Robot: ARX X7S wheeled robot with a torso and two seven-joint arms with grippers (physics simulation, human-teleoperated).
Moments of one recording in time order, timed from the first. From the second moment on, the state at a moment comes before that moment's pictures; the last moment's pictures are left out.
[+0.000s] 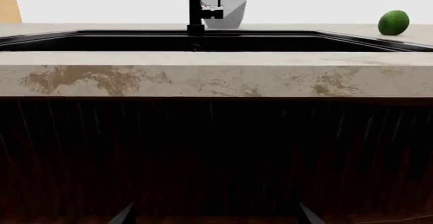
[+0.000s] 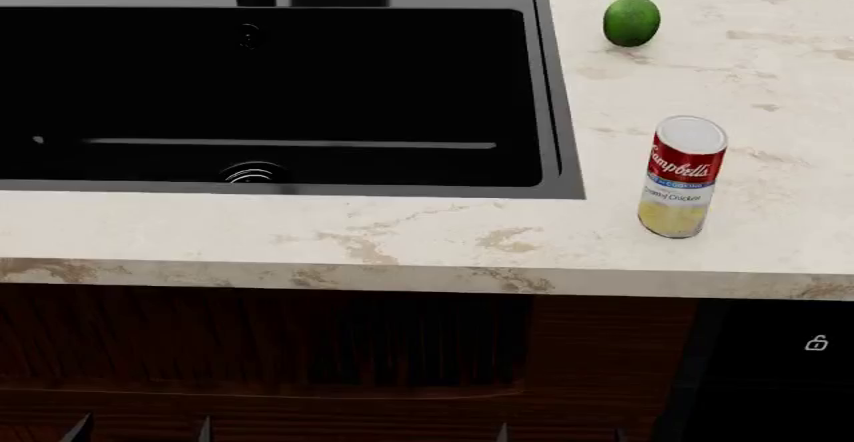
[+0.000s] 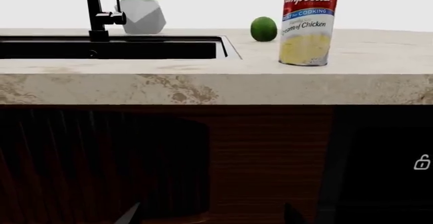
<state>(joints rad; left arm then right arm) 0.01 -0.07 0.08 0.00 -0.07 0.00 -0.08 -0.01 0.06 -0.08 -0.02 0.06 -0.01 0.08</state>
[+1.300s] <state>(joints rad) -0.33 -0.30 -0.24 0.77 -0.18 -1.06 -0.19 0.48 0.27 0.17 -0.96 0.31 1.27 0.09</state>
